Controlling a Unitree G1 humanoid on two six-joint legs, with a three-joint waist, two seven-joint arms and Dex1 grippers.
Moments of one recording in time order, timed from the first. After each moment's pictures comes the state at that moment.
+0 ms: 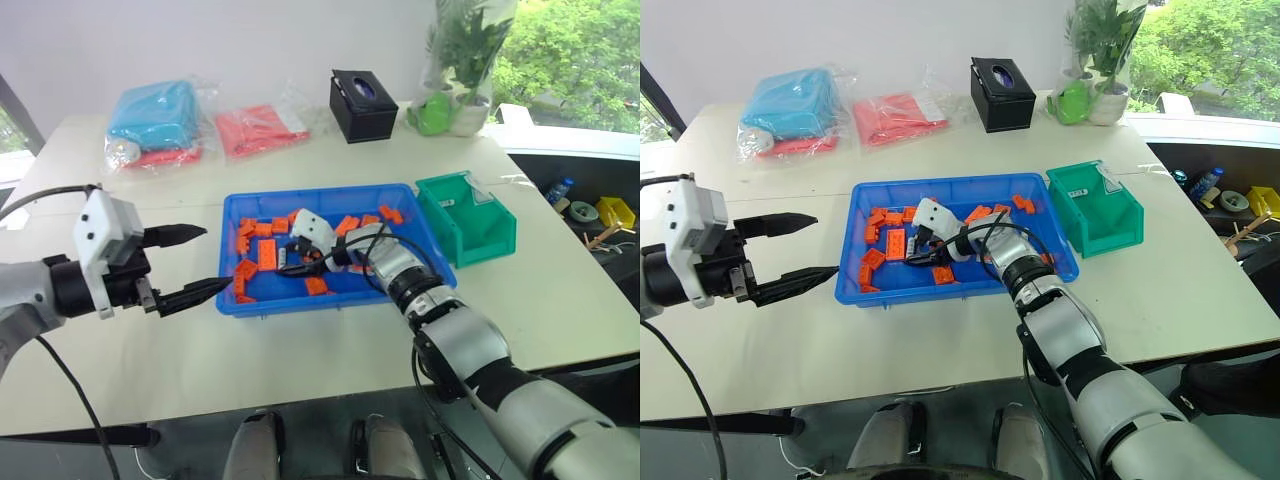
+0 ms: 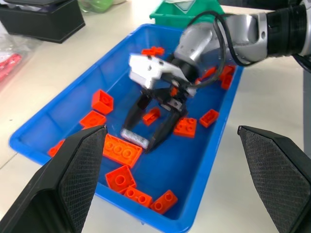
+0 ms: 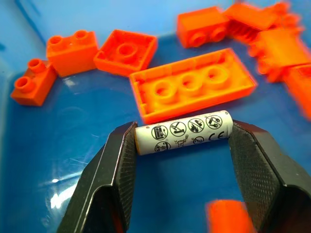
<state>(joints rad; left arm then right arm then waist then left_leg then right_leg) -0.05 1.00 0.47 -0.59 -0.86 0.75 -0.89 -1.01 -0.11 0.24 0.96 -0.03 0.04 1.02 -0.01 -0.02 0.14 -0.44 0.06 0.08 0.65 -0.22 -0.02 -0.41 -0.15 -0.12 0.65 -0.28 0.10</state>
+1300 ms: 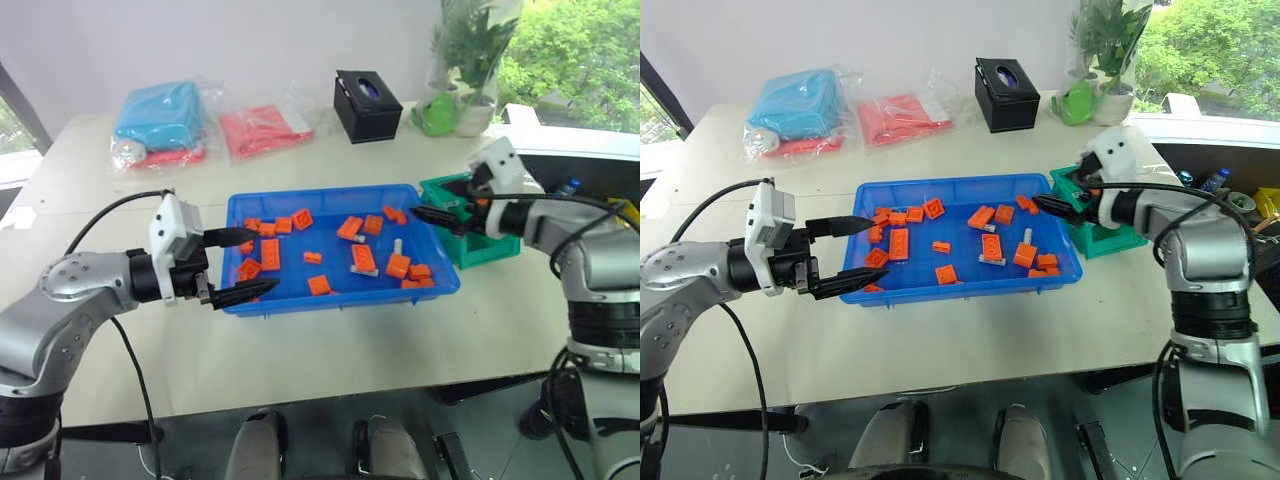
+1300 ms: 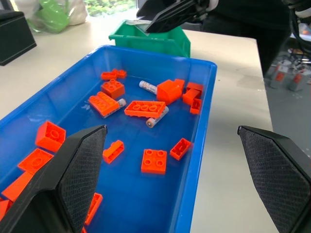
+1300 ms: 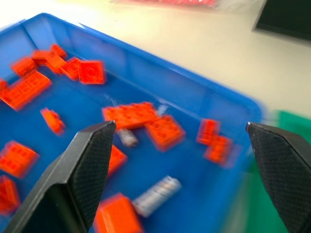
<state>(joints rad) -0.22 0.85 0.19 -0.51 -0.78 0.67 -0.90 -0.72 -0.57 -0.09 -0.07 0.32 1.06 0.70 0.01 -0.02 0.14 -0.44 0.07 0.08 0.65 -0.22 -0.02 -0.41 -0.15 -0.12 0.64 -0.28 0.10</state>
